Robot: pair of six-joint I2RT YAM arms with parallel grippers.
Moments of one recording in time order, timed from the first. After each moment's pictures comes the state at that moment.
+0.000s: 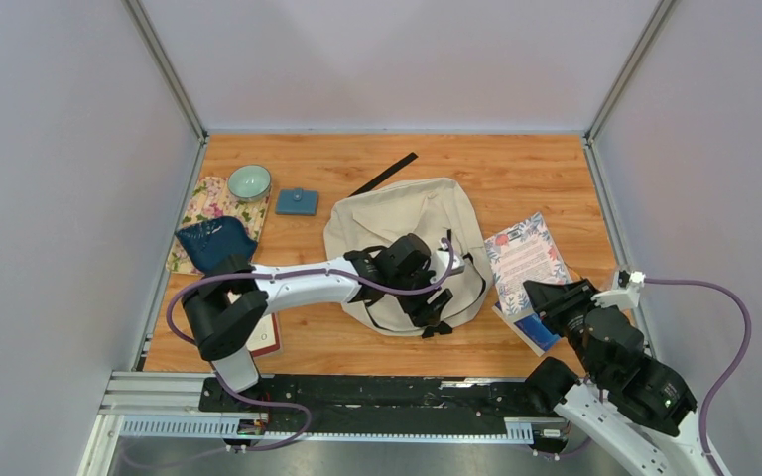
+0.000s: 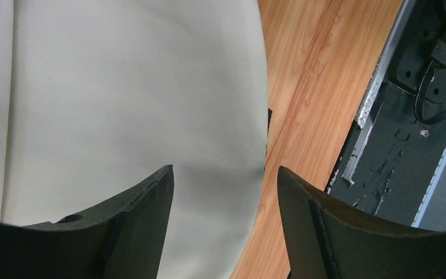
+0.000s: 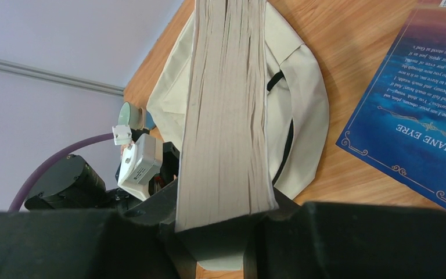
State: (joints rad) left arm -1.04 1.69 1.07 -0.22 0.30 -0.05; right arm 0.74 0.14 0.72 -0.93 0.55 1.14
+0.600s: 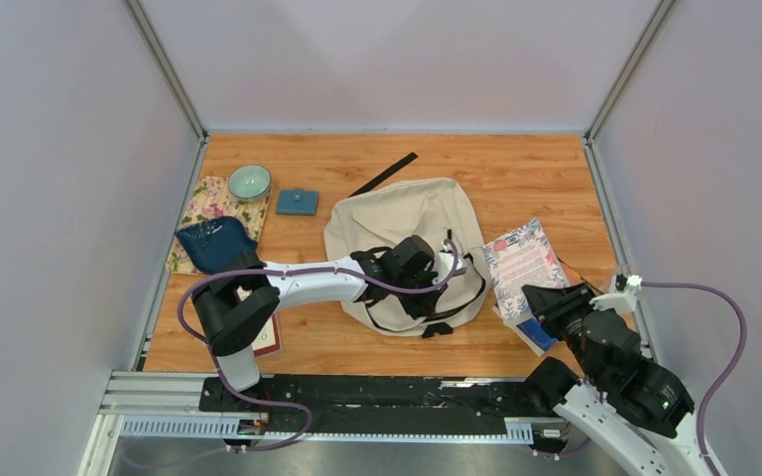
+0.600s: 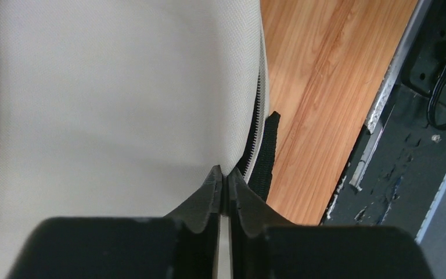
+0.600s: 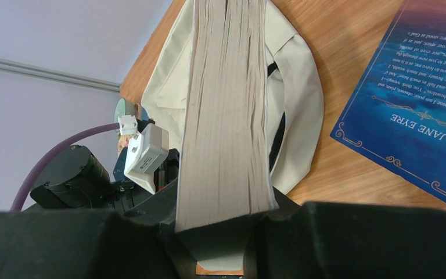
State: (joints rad) left arm -1.04 1.76 1.10 -0.21 0.31 -0.06; right arm 0.74 0.11 0.68 -0.96 0.53 1.17
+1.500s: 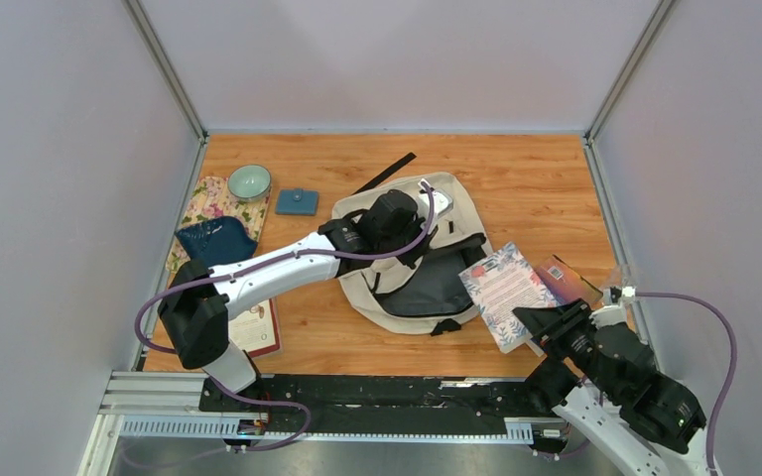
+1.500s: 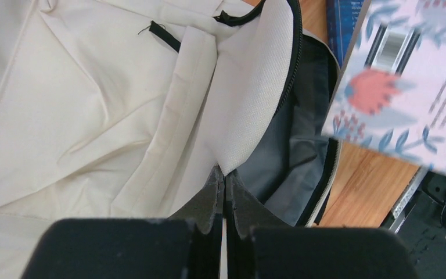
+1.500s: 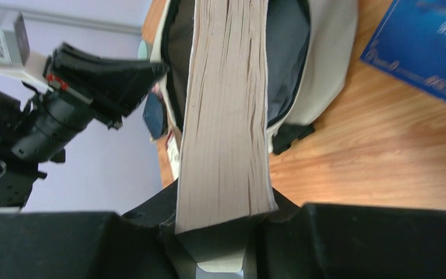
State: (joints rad) left arm -0.95 1.59 1.27 -0.30 0.05 -0.08; right arm 0.74 0.01 0.72 -1.11 0.34 1.28
